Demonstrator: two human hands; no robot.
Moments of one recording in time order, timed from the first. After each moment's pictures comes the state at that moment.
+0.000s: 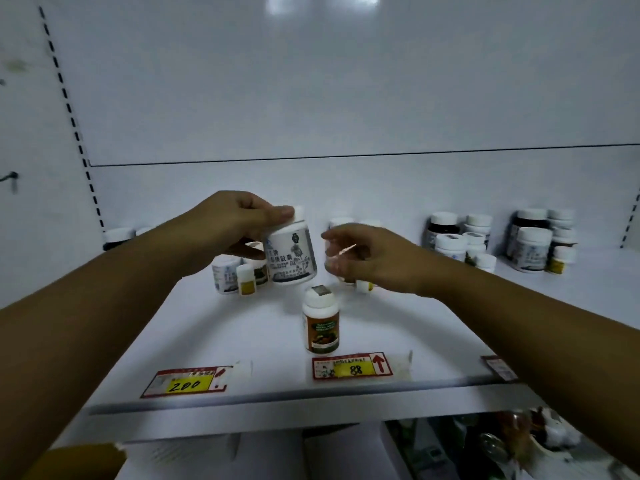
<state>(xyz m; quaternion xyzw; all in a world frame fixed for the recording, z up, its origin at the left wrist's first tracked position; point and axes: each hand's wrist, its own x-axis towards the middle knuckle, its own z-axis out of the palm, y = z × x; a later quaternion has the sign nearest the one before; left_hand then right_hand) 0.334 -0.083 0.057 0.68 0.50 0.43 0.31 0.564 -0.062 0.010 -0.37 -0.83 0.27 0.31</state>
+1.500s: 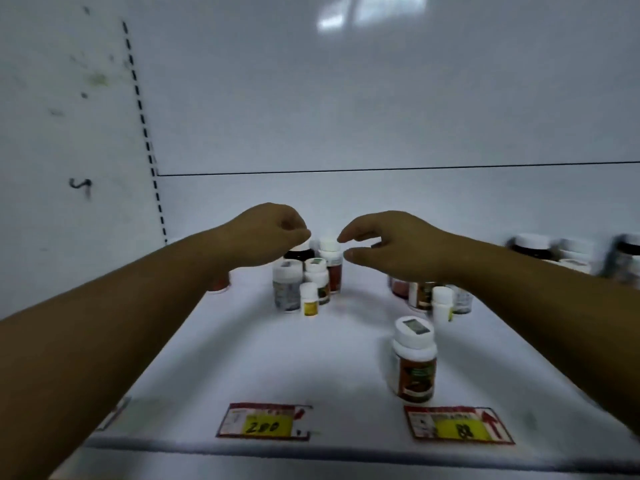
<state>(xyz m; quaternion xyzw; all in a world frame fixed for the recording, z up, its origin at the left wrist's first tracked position) 0.272 -0.043 0.068 0.74 0.62 0.26 0.02 0.479 -0.029 0.053 -0.38 -0.88 0.08 0.27</state>
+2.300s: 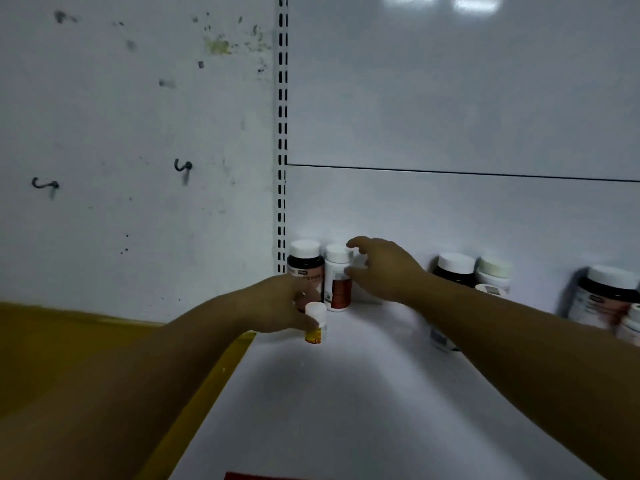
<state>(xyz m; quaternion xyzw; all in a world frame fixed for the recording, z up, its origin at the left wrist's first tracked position) 0.020 0.006 -0.013 0.74 0.63 0.17 0.16 0.198 0.098 -0.004 -0.45 -0.85 0.03 0.27</state>
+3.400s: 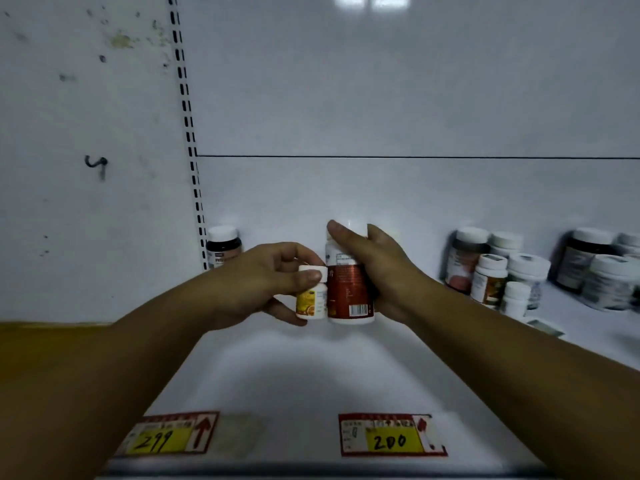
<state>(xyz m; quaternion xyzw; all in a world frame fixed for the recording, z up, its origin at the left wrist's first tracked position) 0.133 -0.050 0.009 0.68 0.43 0.36 0.47 0.316 -0.019 0.005 -0.30 -0.58 0.57 0.50</state>
